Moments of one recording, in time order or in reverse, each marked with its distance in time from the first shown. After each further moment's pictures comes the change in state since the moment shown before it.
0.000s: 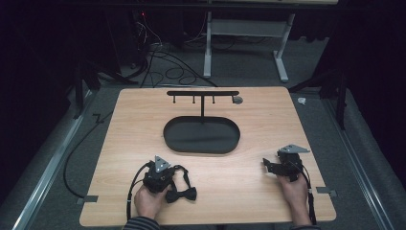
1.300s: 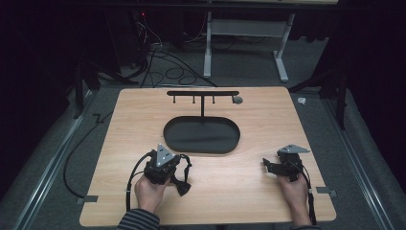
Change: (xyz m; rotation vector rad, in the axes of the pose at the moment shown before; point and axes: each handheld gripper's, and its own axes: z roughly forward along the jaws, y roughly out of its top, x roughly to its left) left arm -0.014 0.053 -0.042 -0.143 -0.024 0.118; right arm 0.000 0.000 0.000 0.000 0.003 -0.001
